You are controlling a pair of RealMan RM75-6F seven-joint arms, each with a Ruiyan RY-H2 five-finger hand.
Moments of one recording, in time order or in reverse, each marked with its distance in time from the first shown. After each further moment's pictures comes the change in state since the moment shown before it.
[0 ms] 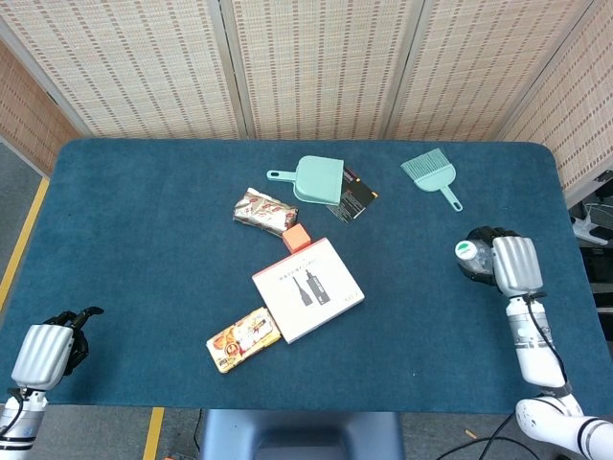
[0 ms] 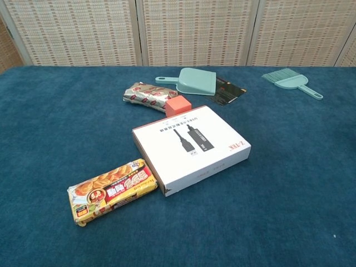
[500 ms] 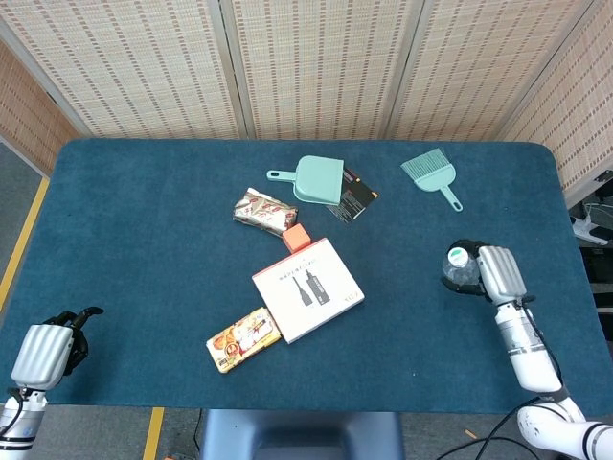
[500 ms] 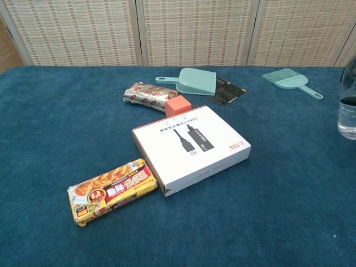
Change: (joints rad) left arm 0.000 0.001 0.000 -0.001 0.000 0.000 -0.001; right arm -0.001 0.059 -0.022 -0.102 -0.029 -0.133 0.353
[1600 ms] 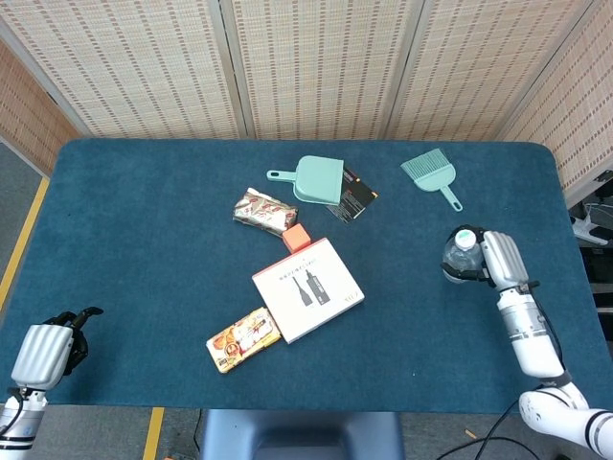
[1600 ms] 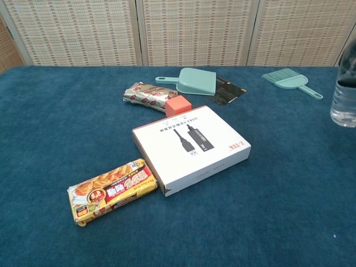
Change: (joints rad) left arm 0.000 0.000 0.000 -0.001 -0.009 -0.011 0.003; right arm 0.031 0.003 0.053 0.053 0.037 -0.072 0.042
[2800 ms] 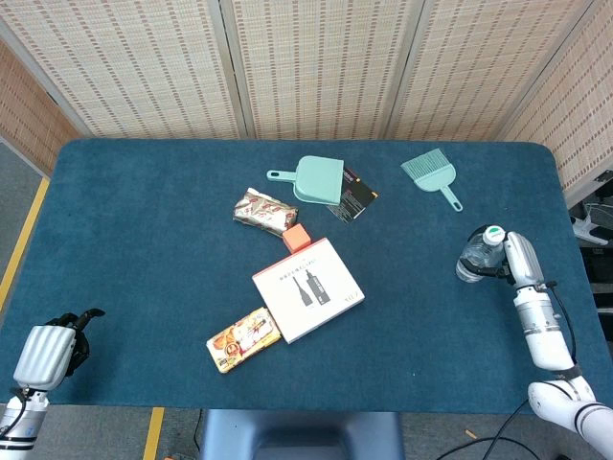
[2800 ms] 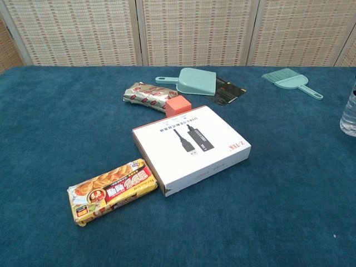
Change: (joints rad) left arm 0.000 -0.002 0.006 0.000 0.000 -0.010 0.022; right arm 0.006 -0.176 -0.036 0.450 -0.090 -0.019 0.421
